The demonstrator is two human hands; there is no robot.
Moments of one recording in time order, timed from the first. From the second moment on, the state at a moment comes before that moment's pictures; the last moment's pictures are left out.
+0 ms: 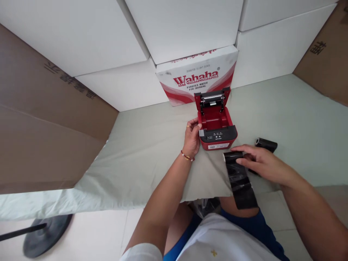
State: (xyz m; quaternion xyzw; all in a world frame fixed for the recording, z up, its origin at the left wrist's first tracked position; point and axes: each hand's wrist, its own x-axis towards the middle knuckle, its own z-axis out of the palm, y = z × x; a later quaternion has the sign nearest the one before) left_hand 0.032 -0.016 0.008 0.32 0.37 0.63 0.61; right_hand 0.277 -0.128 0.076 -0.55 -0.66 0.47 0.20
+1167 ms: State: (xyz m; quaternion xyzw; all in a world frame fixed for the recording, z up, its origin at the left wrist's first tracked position) left_hand 0.034 -0.059 0.008 0.40 0.51 0.68 0.35; right_hand 0.236 -0.031 0.179 -0.54 -0.81 0.20 0.08
